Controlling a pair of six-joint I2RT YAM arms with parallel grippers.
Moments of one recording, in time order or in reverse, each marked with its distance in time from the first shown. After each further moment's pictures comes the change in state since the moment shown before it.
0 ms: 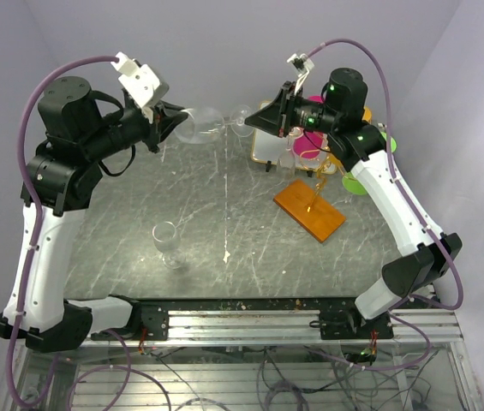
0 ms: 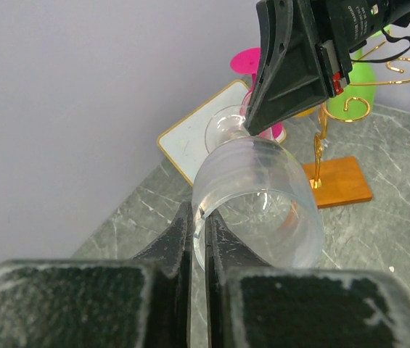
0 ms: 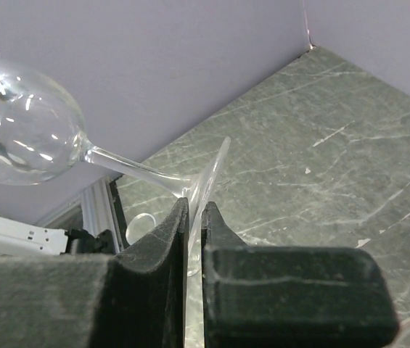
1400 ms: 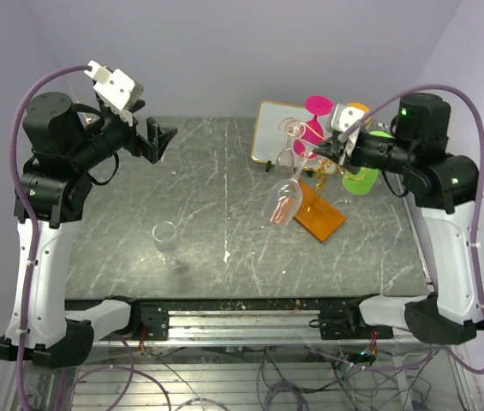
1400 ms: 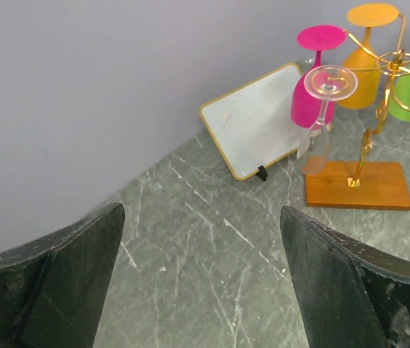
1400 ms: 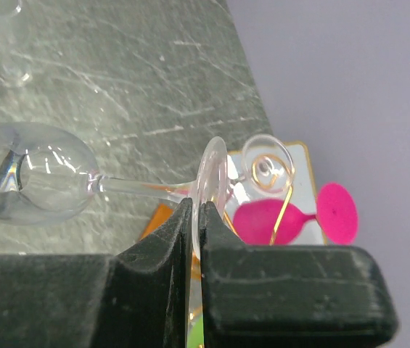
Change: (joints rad) left arm 0.144 -0.106 -0.152 0.048 -0.040 -0.055; right arm -0.115 -0.294 0.135 -0.758 0.067 -1.102
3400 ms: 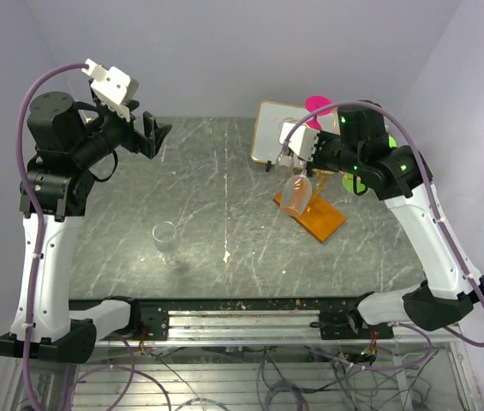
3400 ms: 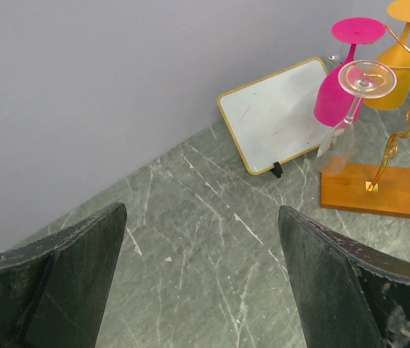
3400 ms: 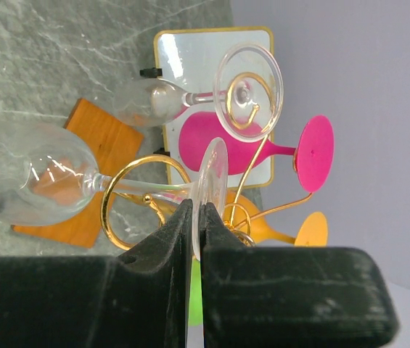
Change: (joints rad) left arm 0.059 0.006 -0.072 0.055 -0.026 -0.033; right arm 0.218 0.059 -0.112 0.000 0.658 -0.227
